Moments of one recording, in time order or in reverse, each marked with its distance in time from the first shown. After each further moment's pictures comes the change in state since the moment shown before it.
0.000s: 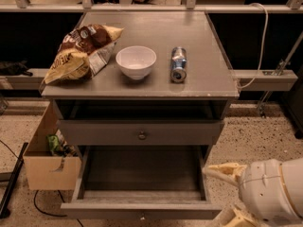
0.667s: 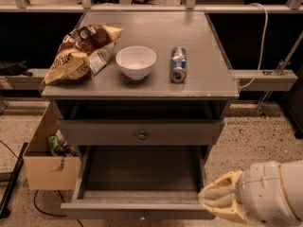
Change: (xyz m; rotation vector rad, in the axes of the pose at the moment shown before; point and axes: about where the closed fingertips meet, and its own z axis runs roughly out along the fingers) arm 0.001 0.001 0.004 -0.001 -0.004 0.008
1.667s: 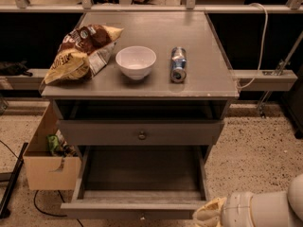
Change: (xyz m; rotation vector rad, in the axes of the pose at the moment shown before) arm 0.083 0.005 0.079 0.022 0.065 0.070
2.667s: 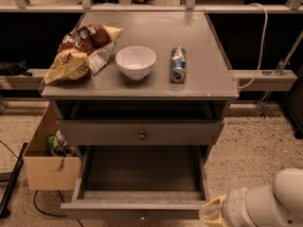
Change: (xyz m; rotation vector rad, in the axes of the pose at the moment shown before) arm 0.065 -0.039 0.045 -0.041 0.054 0.052
